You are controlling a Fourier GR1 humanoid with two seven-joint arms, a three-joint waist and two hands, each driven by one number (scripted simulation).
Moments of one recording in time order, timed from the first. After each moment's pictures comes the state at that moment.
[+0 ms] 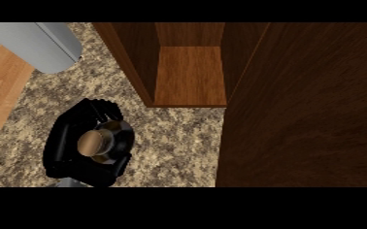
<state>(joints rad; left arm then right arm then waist) 0.01 0.01 -0.06 -1.82 0.15 -0.09 -0.10 -0.05 -0.04 0.08 -2.48 -0.09 0.13 0.63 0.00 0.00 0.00</state>
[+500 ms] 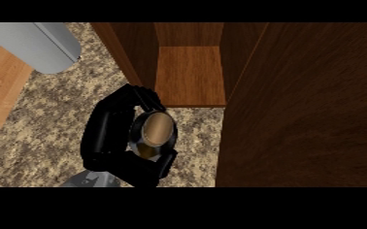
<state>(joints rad) -0.17 0.00 -0.32 -1.85 0.14 0.22 0.04 -0.06 -0.04 0.08 -2.48 -0.09 0.13 0.63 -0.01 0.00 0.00</state>
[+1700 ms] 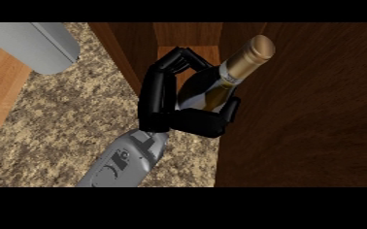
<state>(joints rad) -0.57 0.00 -0.48 -1.56 0.14 0.65 0.05 -0.07 -0.06 0.00 -2.47 -0.13 0.17 0.64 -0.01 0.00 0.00</state>
